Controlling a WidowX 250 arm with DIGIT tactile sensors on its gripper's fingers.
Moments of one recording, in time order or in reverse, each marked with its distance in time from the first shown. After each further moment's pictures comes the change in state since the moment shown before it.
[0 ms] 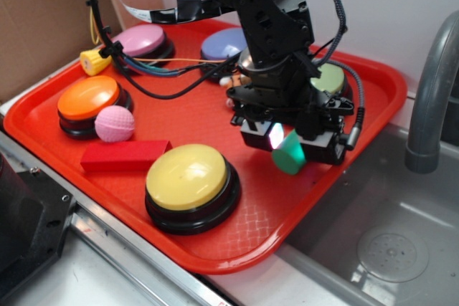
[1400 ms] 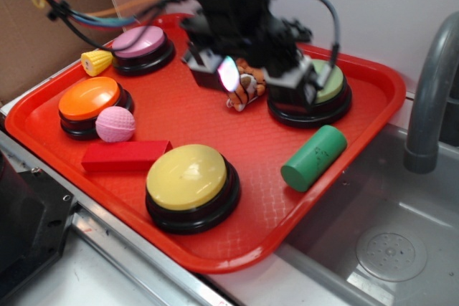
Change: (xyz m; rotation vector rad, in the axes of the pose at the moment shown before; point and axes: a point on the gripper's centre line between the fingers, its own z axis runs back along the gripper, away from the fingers) arm 0.000 0.006 0.060 -0.007 -0.040 -0.052
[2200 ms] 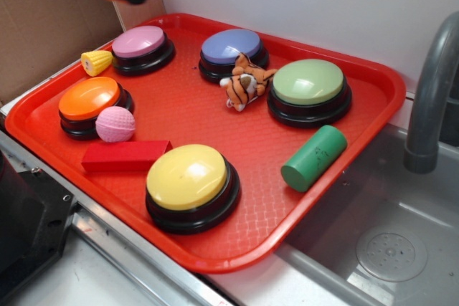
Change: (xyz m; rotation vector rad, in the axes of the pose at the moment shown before) arm -0.020 0.070 0.123 -0.038 -0.001 -0.151
